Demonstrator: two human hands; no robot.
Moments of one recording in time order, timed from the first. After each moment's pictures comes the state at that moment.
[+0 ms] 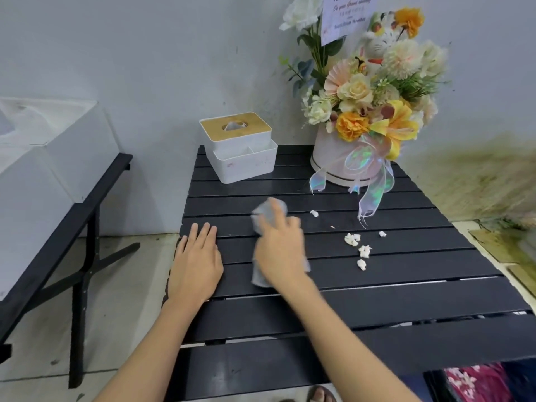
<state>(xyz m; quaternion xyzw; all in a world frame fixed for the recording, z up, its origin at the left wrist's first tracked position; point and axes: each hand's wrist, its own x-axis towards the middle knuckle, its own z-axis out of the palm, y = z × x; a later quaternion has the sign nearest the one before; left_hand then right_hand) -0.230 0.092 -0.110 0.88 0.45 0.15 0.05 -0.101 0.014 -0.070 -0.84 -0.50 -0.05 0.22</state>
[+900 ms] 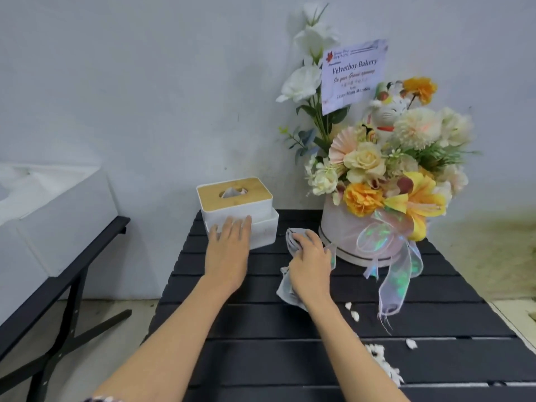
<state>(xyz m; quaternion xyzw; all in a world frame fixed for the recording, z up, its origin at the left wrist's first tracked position) -0.083 0.192 -0.053 0.89 0.41 0.15 -0.11 0.027 0.089 -0.052 -0.83 -0.39 0.04 0.40</state>
